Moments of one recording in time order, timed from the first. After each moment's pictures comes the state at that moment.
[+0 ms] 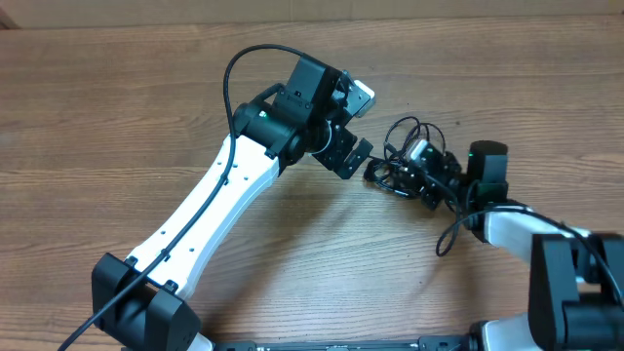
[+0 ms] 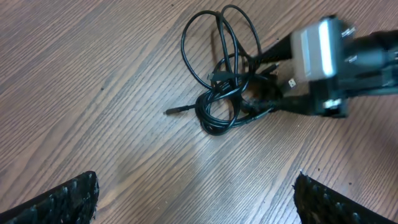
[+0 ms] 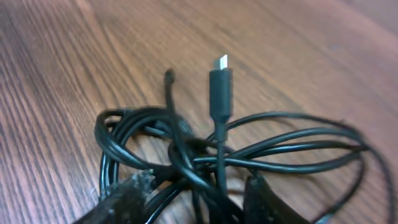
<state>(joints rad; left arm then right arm) -0.56 1.72 1.59 -0.85 0.23 0.13 0.00 1.66 0.57 0.31 -0.63 -0.76</state>
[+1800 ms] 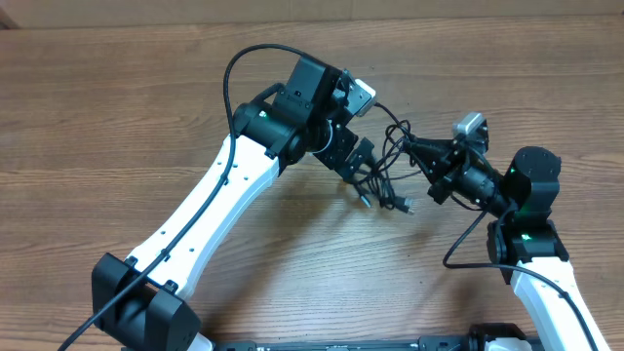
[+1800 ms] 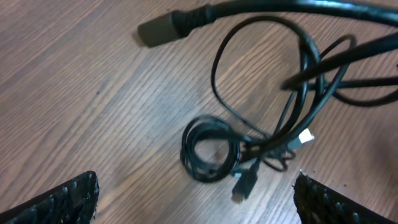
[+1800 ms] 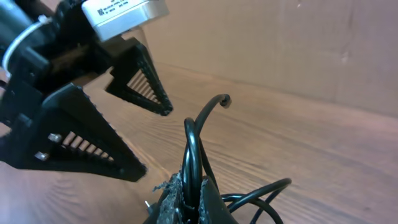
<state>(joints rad) -0.56 1.72 1.59 -0.84 0.25 0.13 0.01 1.09 0.58 0.26 -0.82 0.03</state>
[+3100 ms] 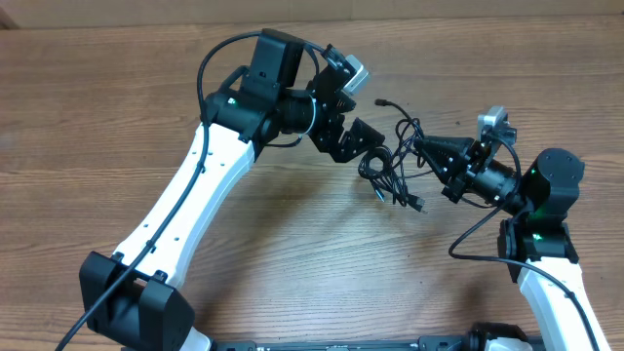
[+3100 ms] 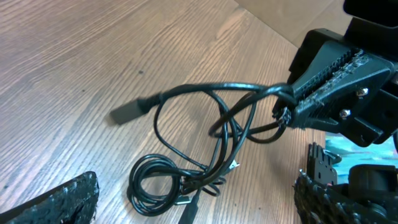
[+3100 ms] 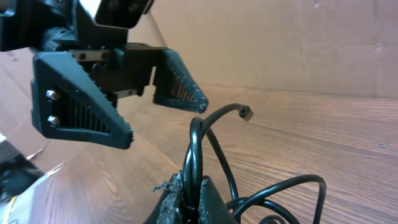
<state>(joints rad) -0.44 1.72 1.59 -0.68 0.78 0.16 -0.09 1.09 0.58 0.37 -1.02 0.28</state>
